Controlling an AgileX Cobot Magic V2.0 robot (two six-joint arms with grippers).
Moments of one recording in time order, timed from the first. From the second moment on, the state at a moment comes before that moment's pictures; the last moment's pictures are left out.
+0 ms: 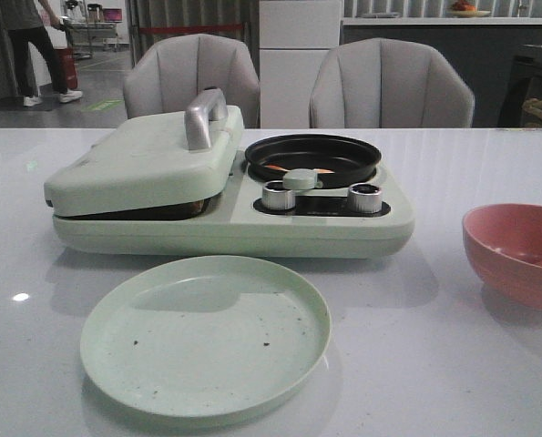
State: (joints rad) left arm -0.62 0.67 -0.66 -0.68 0.48 0.74; right arm -0.04 1.22 -1.08 0.05 0.84 0.04
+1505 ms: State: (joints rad) left arm -0.60 0.67 -0.66 -0.68 0.45 0.68; right arm 0.09 0.48 -0.63 0.05 0.91 -0.04
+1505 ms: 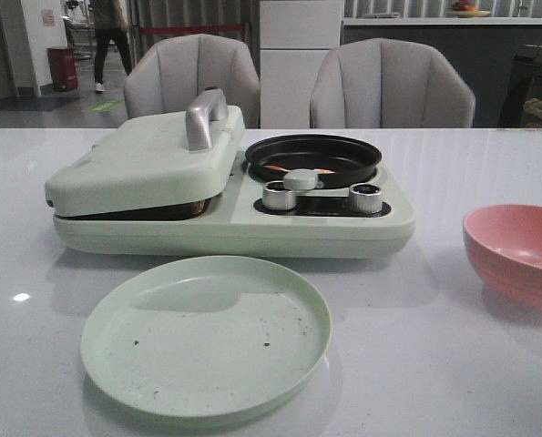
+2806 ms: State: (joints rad) left arm -0.01 0.22 -0.40 -0.39 0.37 0.56; right arm 0.09 0.48 -0.63 0.05 0.92 -0.04
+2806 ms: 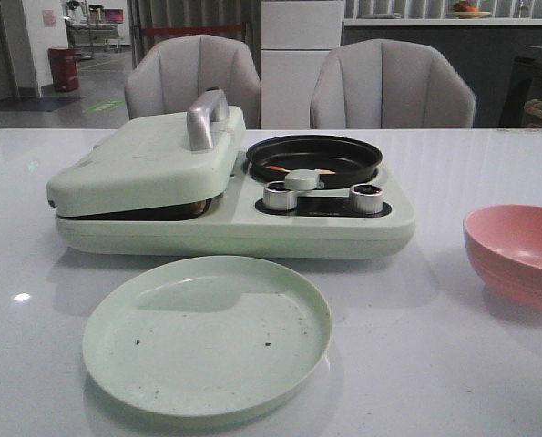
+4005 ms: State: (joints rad) left arm -0.01 0.00 0.00 0.01 0.01 -0.10; right arm 0.09 0.48 -0.63 0.05 0.93 -0.04
